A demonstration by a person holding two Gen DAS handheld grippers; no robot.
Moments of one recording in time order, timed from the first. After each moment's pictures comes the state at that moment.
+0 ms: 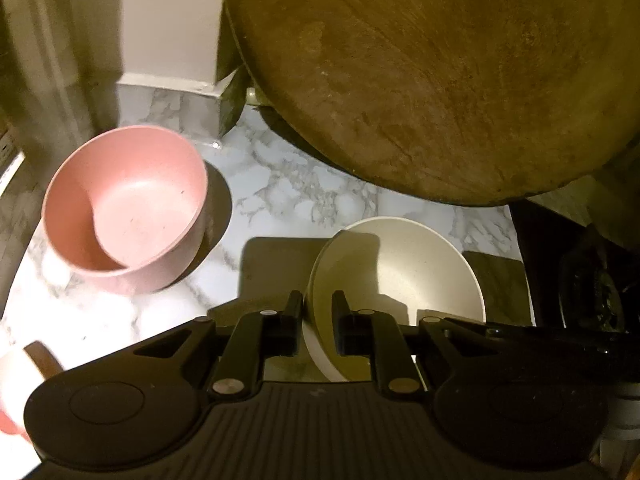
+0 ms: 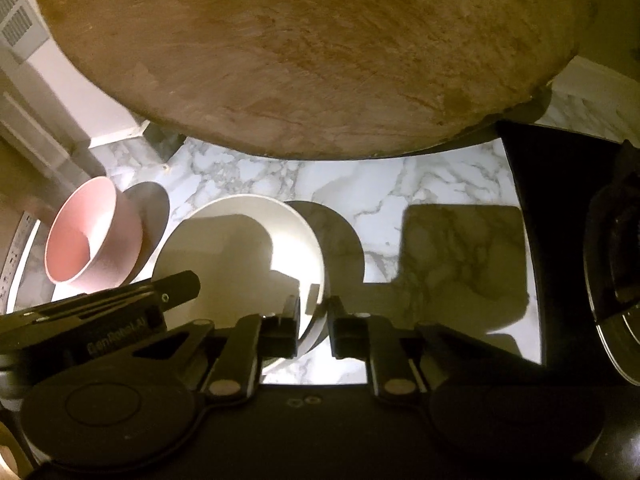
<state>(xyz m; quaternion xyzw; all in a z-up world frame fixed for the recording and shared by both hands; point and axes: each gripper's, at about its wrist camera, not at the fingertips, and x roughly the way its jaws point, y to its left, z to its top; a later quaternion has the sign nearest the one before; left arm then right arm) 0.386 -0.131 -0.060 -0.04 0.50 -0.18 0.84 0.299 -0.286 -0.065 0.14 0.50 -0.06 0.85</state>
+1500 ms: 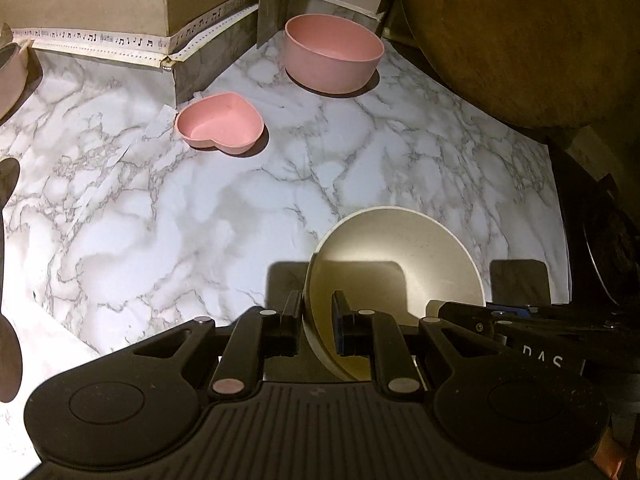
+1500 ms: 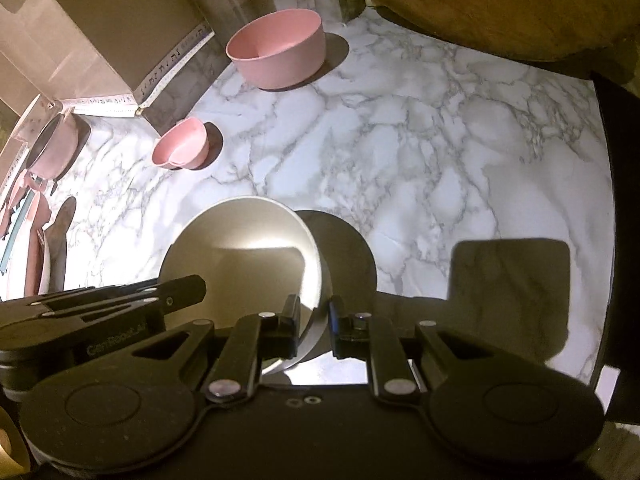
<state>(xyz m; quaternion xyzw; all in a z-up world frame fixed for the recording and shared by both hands) 0.201 -0.019 -0.052 -0.08 0.54 -0.06 0.84 0.173 -0.185 -0.056 0.08 0.55 0.10 0.82</state>
